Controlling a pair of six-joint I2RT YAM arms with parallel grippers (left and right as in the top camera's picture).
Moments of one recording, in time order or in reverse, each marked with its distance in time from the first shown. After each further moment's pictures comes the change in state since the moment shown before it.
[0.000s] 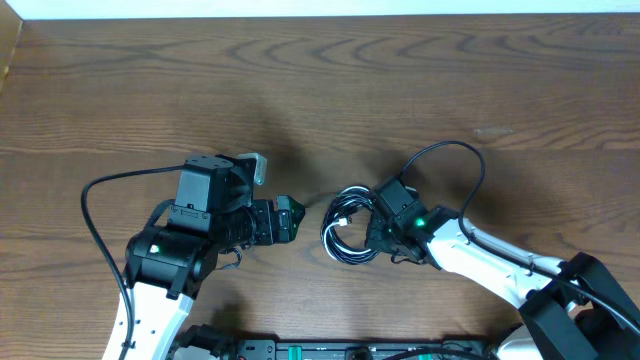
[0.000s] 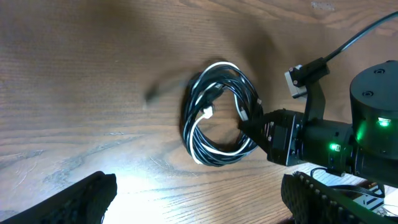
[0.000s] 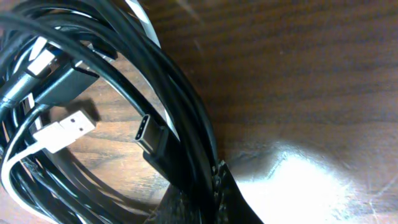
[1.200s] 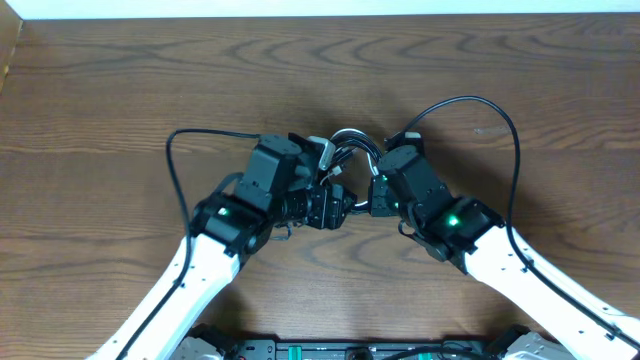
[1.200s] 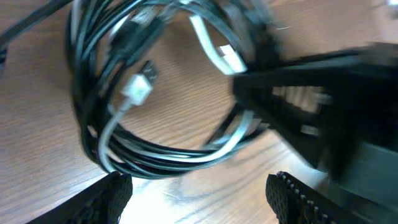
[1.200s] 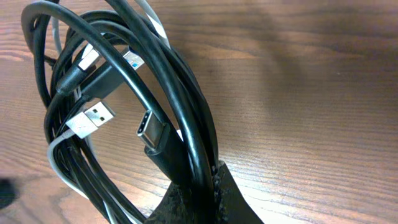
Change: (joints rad) left arm -0.242 0.245 0.000 0.347 0.021 0.013; right arm -0.008 -0.258 0.177 -0.048 0.206 -0.309
